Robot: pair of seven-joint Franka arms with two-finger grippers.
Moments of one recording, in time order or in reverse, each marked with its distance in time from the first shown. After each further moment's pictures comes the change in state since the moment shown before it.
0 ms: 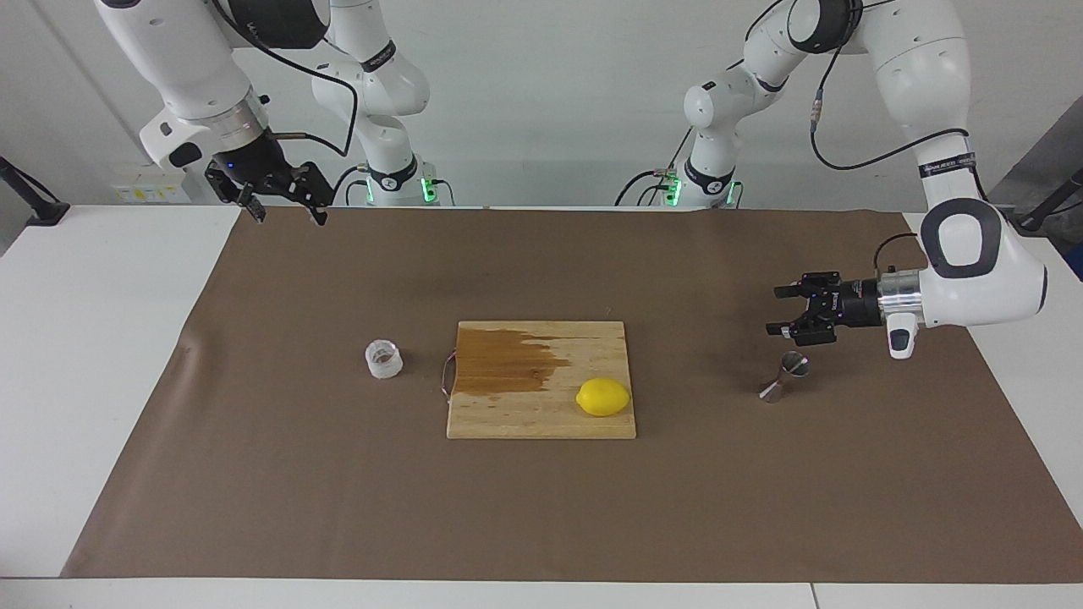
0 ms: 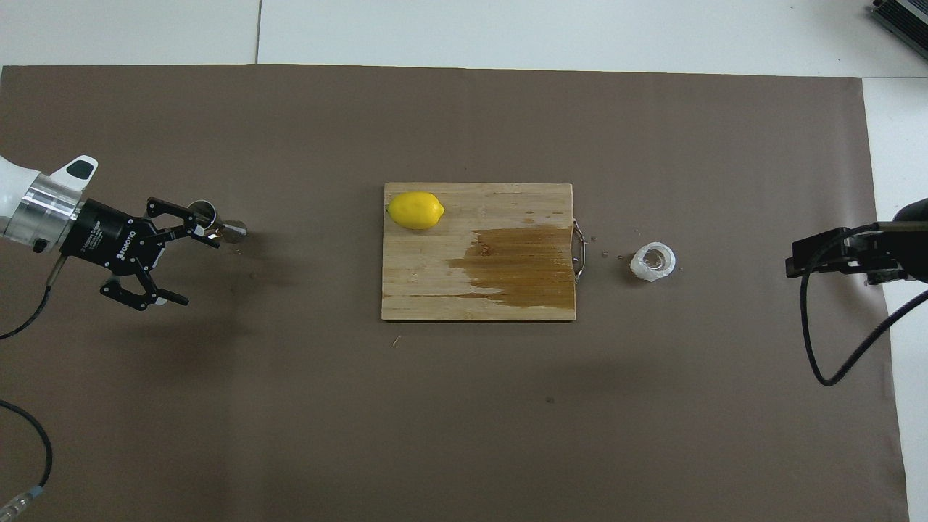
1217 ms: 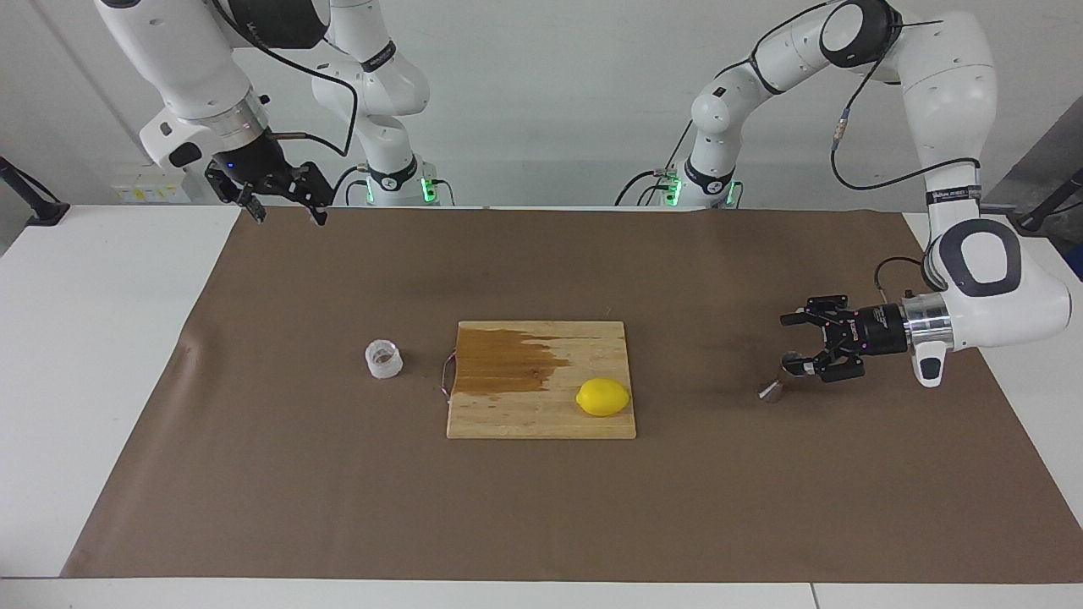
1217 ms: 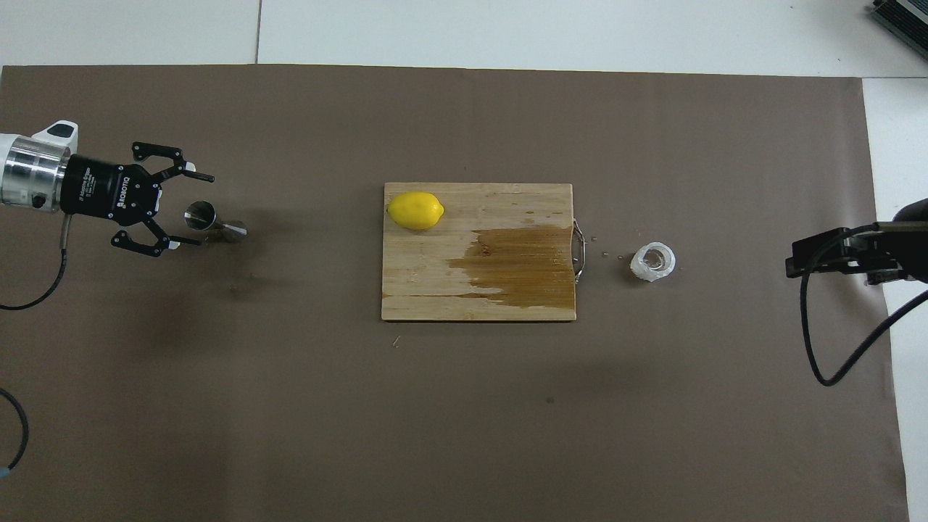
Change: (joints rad) left arm 0.260 0.186 -0.333 0.103 0.024 0.156 -0.248; right arm 0.000 0.000 0.000 0.000 0.000 0.000 0.000
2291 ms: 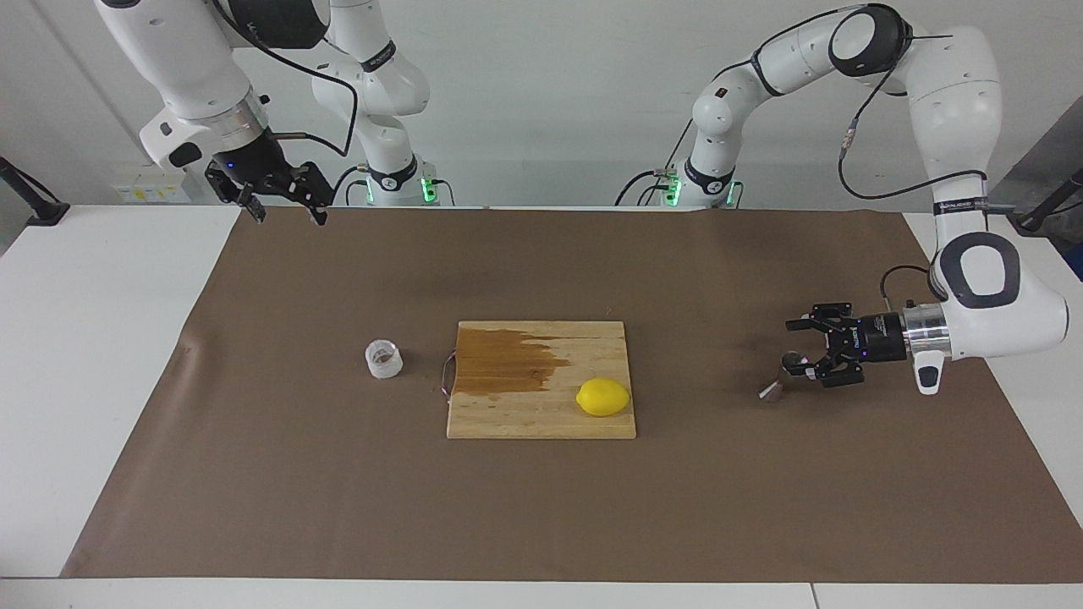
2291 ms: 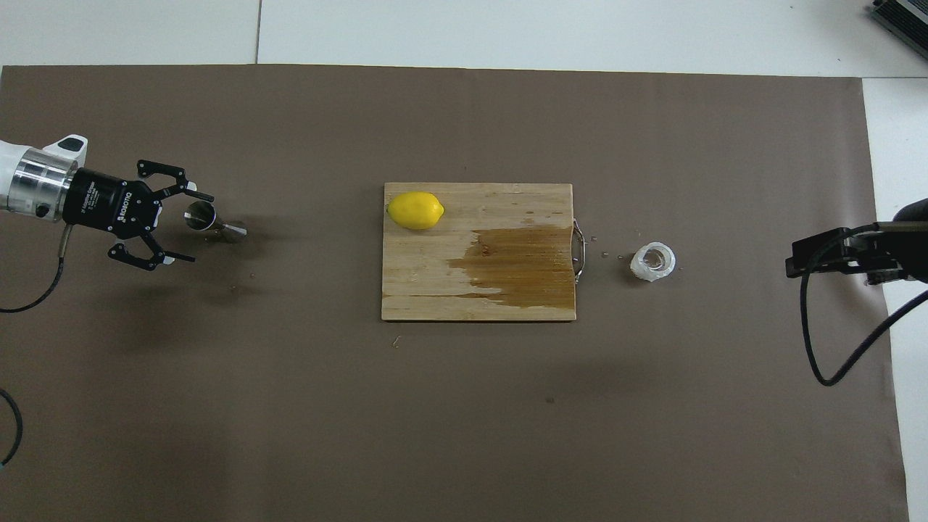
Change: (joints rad) left arm 0.038 0.072 -0.040 0.023 0.122 0.021 -0.012; right arm 0.000 0.000 0.000 0.000 0.000 0.000 0.000
